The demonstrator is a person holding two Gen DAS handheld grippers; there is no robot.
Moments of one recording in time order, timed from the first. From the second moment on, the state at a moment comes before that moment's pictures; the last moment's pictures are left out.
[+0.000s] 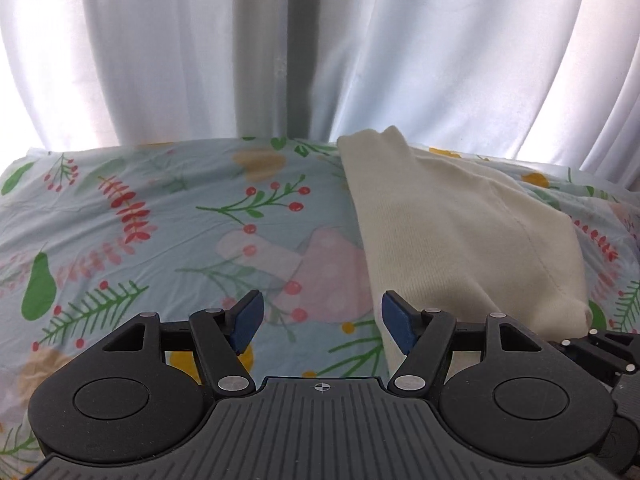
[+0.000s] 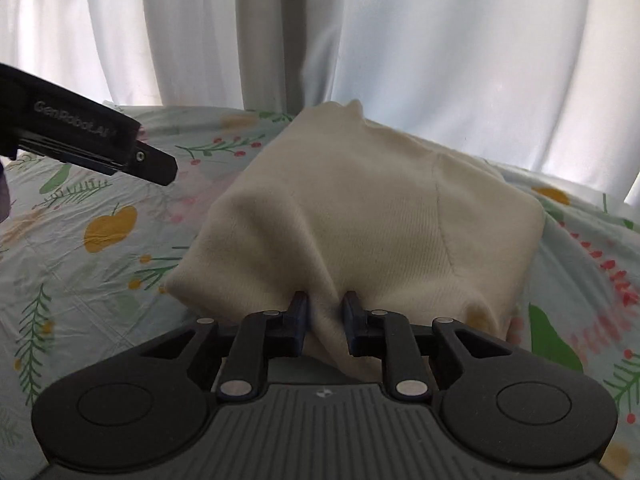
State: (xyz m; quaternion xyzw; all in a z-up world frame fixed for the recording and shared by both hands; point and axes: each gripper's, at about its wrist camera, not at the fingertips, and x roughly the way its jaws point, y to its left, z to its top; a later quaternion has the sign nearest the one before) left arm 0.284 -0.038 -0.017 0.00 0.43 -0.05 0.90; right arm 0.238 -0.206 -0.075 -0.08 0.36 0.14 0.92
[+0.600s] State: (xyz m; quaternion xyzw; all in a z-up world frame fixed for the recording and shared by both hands) left arm 0.379 0.000 -0.086 -0.28 0.51 -0.21 0.79; right arm 0.309 -0.405 -0.110 0.42 0.40 0.11 0.81
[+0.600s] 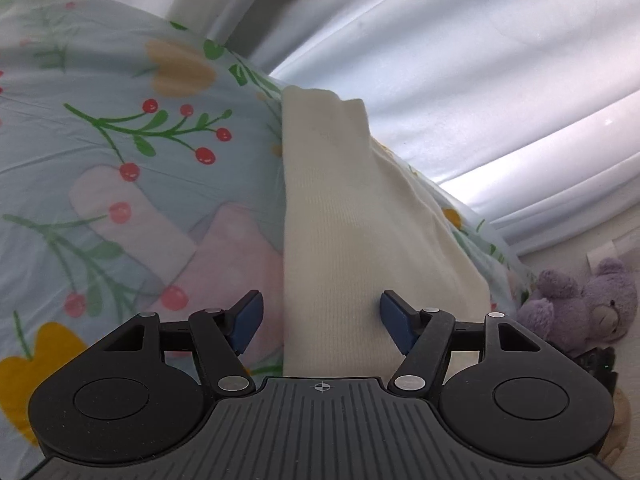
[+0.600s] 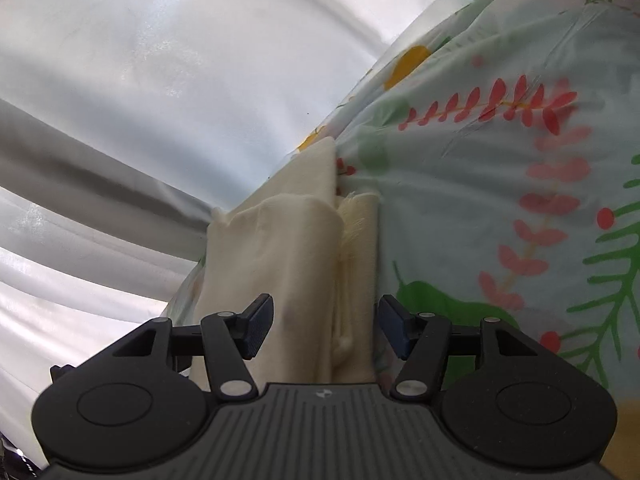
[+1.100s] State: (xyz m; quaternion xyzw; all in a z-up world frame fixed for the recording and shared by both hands) left arm 0.408 -0.013 -0.096 -0.31 0.51 -0.22 0.77; right arm 0.353 -0.390 -0.119 0.45 0.40 0.16 0.78
